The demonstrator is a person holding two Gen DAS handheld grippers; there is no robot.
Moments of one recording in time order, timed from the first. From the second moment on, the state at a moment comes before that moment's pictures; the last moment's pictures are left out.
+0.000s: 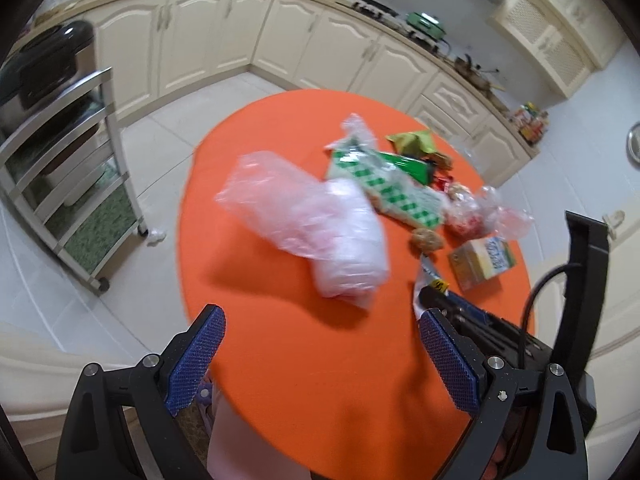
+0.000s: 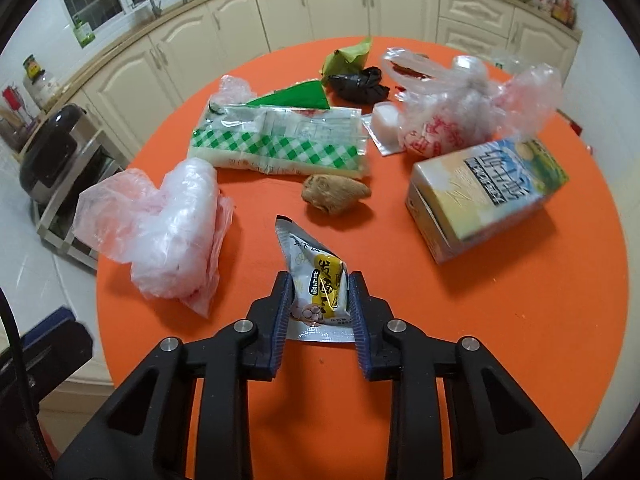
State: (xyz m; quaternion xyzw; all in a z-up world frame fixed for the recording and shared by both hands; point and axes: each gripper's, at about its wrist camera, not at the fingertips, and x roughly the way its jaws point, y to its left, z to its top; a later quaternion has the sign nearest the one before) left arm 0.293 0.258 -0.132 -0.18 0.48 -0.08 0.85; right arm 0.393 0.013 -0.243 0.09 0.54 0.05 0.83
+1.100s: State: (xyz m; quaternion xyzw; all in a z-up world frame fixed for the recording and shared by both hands) left arm 0.349 0.165 -0.158 -0.04 0.46 0.00 0.89; right arm 0.373 -0.084 -0.219 0.13 0.50 -0.04 0.86
